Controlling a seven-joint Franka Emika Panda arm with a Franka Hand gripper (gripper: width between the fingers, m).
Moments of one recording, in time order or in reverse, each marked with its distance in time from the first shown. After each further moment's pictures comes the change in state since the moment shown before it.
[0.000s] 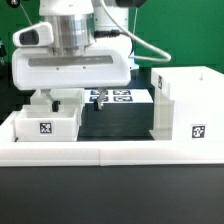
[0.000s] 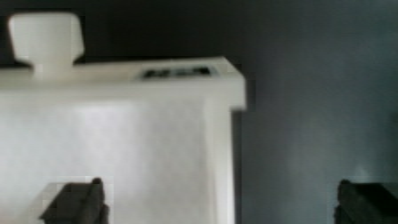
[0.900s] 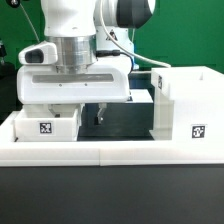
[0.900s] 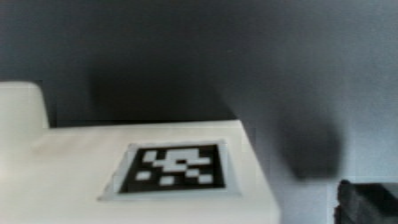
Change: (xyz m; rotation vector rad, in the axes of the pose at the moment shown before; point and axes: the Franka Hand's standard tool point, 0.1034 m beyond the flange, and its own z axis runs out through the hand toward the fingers) arm -0.007 -0.001 0.023 -0.014 0.002 -0.009
